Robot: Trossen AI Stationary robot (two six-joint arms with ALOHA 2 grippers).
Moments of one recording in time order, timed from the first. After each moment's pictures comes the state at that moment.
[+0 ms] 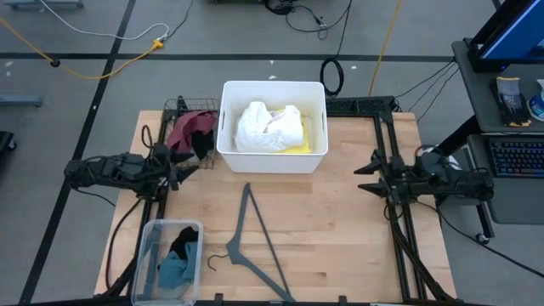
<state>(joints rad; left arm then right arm) -0.13 0.01 0.36 -0.59 -0.48 -0.52 0.01 0.02 0.33 -0.24 -0.11 0.25</state>
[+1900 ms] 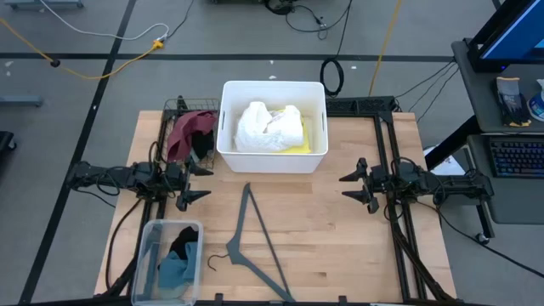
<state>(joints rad) -0.13 0.02 0.01 0.05 -0.11 -0.11 0.01 0.02 0.02 -0.02 -0.08 0.20</state>
